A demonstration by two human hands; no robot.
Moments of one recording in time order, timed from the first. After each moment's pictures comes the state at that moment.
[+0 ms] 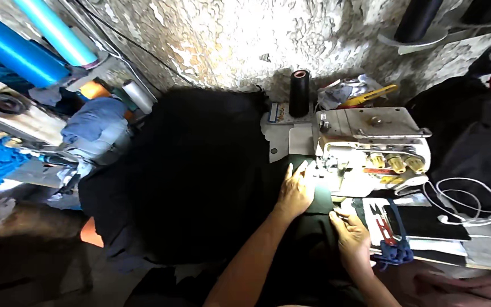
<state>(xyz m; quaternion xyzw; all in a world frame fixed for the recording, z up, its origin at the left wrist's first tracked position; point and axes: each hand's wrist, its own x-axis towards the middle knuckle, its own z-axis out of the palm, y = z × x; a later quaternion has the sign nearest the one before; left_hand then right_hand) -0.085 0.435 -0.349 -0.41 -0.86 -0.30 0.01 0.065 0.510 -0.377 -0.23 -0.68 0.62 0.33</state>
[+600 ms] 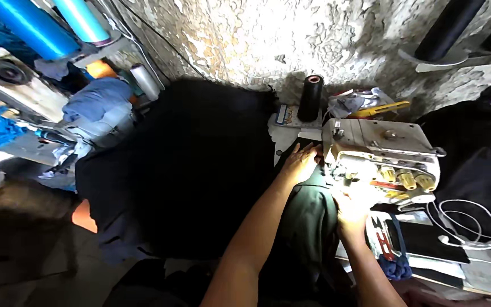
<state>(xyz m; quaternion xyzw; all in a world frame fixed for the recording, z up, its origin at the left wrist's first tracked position) -0.171 0.466 -0.336 -0.44 -0.85 -0.28 -0.07 -0.004 0.545 -0.374 -0.28 -0.74 0.52 0.32</state>
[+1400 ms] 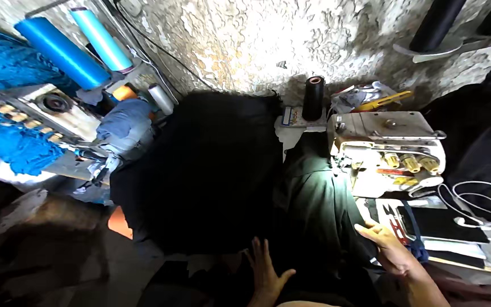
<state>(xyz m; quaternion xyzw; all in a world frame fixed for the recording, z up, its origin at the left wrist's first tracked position) 0.075 0.253 -0.482 -0.18 -0.93 -0.32 0.10 0.099 0.563 -0.376 -0.25 -0.56 0.79 0.00</state>
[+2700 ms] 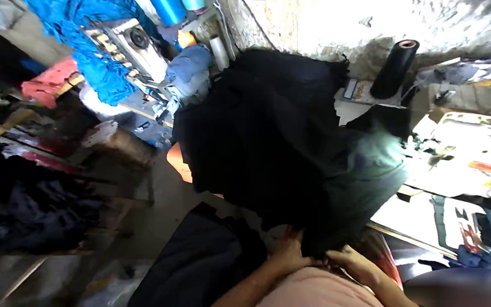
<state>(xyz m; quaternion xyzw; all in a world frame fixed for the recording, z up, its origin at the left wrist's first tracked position) 0.088 0.221 -0.420 -0.11 -0.86 -0.31 -0.39 0.121 0.445 -0.462 -0.10 -0.51 0.78 -0.36</state>
